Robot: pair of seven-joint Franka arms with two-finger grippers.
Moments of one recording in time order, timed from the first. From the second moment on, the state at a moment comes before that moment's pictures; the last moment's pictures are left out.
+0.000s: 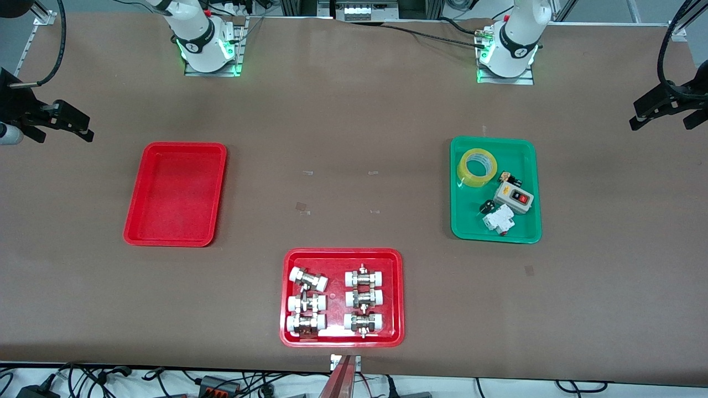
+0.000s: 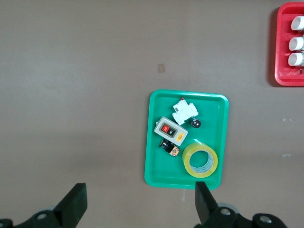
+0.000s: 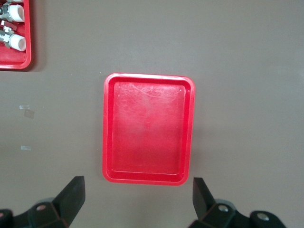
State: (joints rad) left arm 0.04 -0.02 -0.02 -1.50 0.00 1.51 0.00; right arm -0.06 -0.06 0.03 -1.72 0.00 1.70 -0.07
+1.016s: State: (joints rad) left arm 0.03 0.02 -0.06 -1.76 -0.10 1.62 -0.01; right arm -0.06 -0.06 0.03 -1.72 0.00 1.70 -0.07
